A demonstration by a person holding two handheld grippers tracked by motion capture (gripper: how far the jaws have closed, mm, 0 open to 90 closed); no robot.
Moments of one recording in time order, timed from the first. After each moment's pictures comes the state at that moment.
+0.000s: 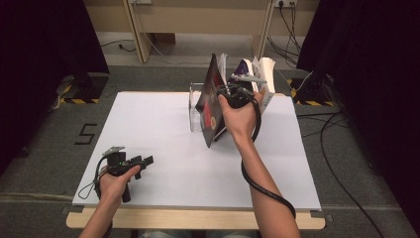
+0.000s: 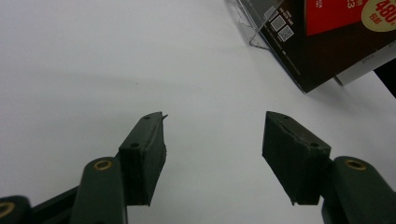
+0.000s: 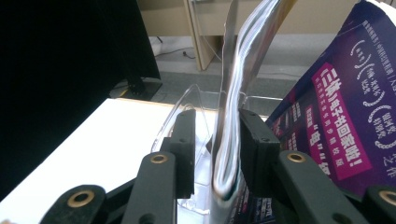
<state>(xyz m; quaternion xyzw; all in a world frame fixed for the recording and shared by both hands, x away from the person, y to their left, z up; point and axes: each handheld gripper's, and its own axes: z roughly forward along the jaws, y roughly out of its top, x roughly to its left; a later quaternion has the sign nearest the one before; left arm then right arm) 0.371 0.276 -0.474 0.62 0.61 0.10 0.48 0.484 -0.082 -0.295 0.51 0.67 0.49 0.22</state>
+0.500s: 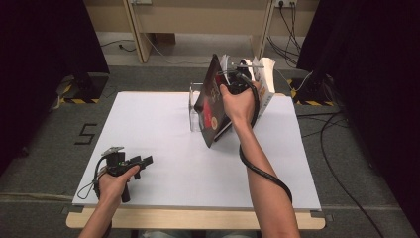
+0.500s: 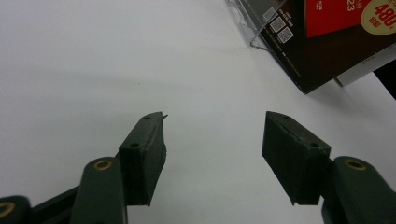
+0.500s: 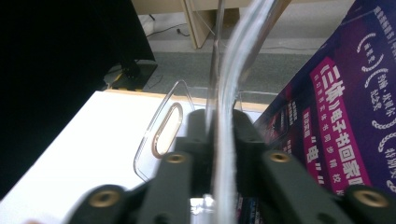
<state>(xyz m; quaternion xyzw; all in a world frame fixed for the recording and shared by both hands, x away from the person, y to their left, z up) 0.371 0.279 -0.475 0.62 0.61 0.10 0.48 0.523 -0.080 -0.290 0.55 0.68 0.45 0.19</state>
